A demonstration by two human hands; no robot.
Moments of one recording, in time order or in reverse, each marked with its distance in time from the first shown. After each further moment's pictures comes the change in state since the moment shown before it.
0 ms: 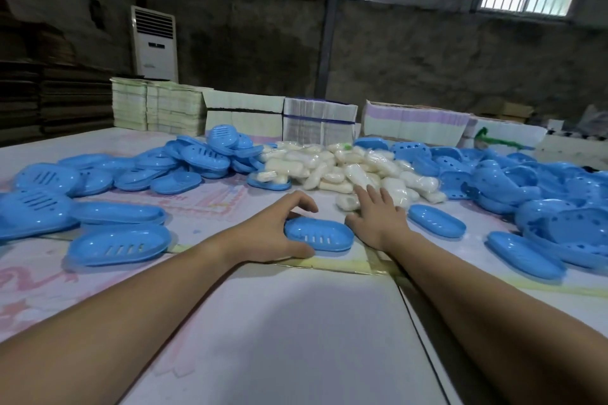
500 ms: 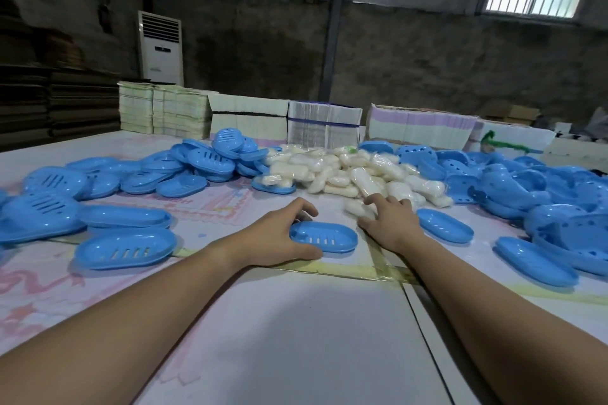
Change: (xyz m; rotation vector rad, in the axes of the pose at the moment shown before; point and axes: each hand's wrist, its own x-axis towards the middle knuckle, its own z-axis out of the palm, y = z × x) left_hand 0.005 -0.009 -0.001 0.141 0.017 -0.061; right_hand 0.003 0.012 -0.005 0.021 0.095 0.037
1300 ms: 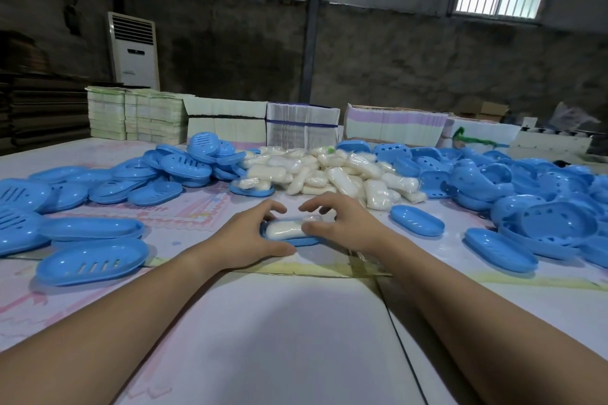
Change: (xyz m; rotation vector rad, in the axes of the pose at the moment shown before) left_hand 0.002 -0.004 -0.002 0.036 0.098 -0.047; right_hand -0.038 -0.039 -0.027 0.561 -0.096 -0.385
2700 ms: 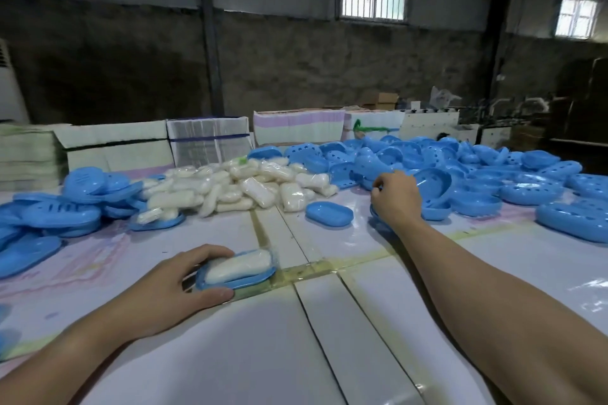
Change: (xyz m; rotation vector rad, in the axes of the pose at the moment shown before) left_hand -0.009 0.022 0.015 -0.043 -0.188 0.283; right_hand -0.077 0.115 -0.136 -0.578 0.717 0.667
